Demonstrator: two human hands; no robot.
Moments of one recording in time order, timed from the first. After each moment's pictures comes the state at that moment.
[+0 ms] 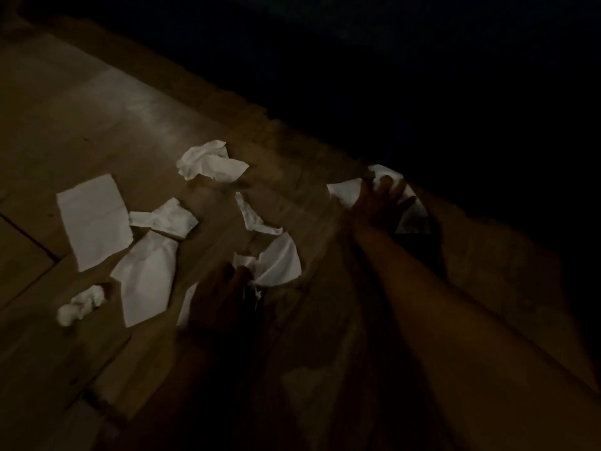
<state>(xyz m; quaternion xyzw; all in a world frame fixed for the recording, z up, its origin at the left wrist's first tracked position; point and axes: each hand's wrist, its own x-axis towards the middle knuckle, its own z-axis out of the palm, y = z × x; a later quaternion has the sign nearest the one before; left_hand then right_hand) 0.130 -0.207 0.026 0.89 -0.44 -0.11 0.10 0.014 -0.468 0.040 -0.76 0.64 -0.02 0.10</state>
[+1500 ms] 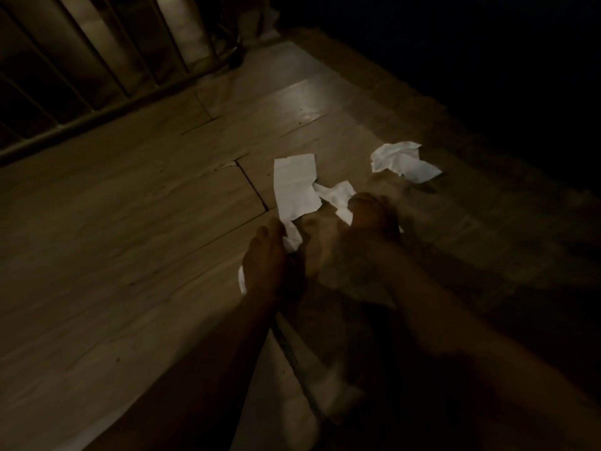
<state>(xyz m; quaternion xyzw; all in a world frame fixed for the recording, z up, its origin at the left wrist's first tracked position) 0.255 -0.096 0.029 0.96 -0.17 -0.02 0.23 0.235 -0.291 0.017 -0.91 0.31 0.06 0.25</state>
